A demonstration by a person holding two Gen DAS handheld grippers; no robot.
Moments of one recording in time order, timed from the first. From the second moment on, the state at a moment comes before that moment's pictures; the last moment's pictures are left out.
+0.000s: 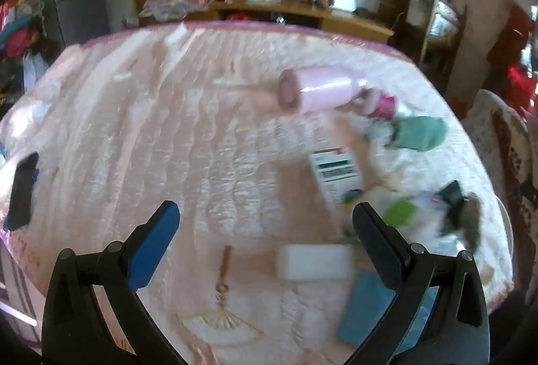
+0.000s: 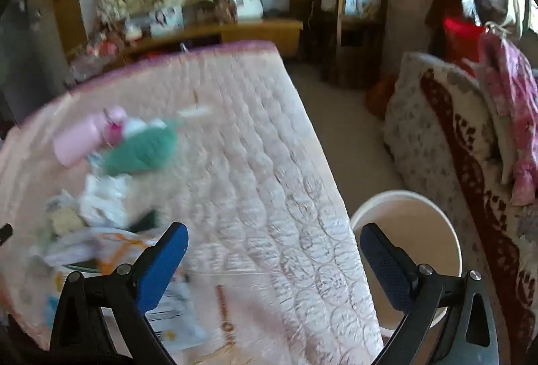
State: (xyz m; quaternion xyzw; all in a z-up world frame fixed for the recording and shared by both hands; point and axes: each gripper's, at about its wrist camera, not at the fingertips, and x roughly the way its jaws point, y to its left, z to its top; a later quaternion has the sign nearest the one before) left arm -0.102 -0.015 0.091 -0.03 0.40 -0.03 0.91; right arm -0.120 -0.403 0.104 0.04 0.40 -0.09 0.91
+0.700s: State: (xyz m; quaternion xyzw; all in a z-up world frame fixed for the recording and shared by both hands) left arm -0.170 -0.070 0.156 -0.03 0.31 -0.09 0.95; right arm -0.194 -0.317 0.166 0.02 0.26 -0.02 0.96
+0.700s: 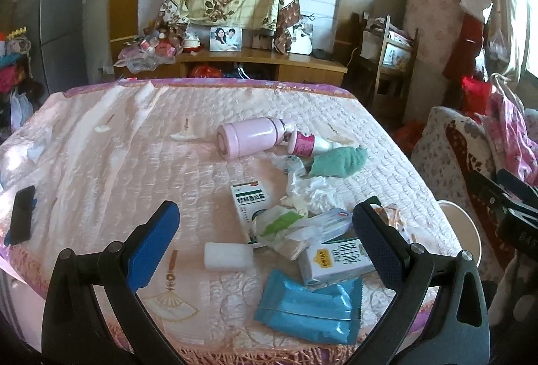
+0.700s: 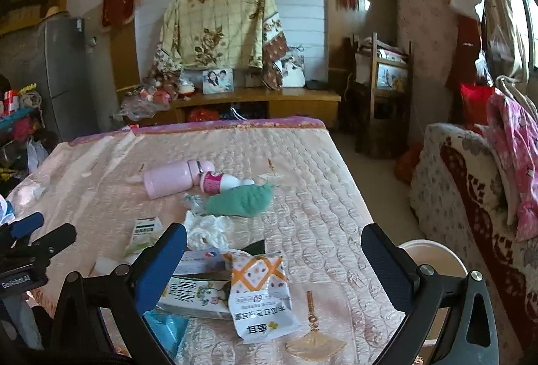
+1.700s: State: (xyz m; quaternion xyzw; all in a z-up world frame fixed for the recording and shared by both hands) left arm -0.173 -0.075 0.159 -0.03 0.29 -0.07 0.95; right arm -0.200 -0.309 0.168 0.01 0.26 -0.01 0.97
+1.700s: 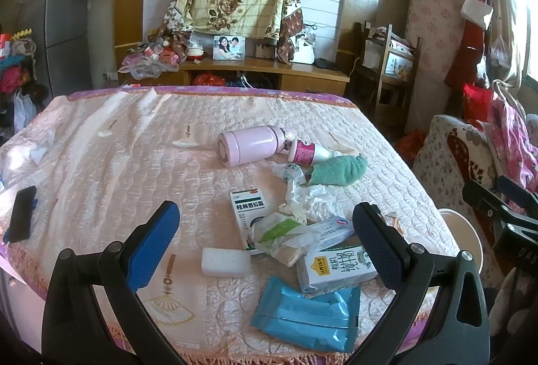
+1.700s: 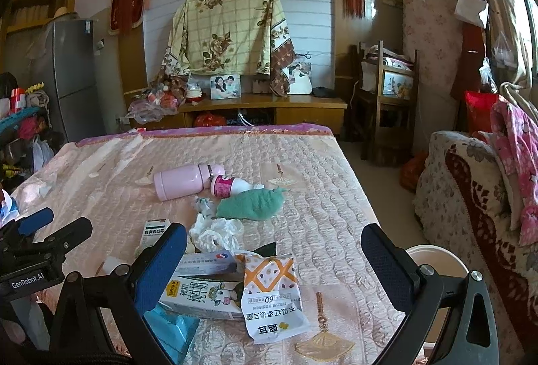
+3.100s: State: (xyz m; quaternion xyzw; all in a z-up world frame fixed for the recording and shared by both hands) left arm -0.174 -0.081 0.152 -0.03 0.30 -0.08 0.95; right arm -0.202 -0.305 0.162 0.02 0.25 0.00 0.97
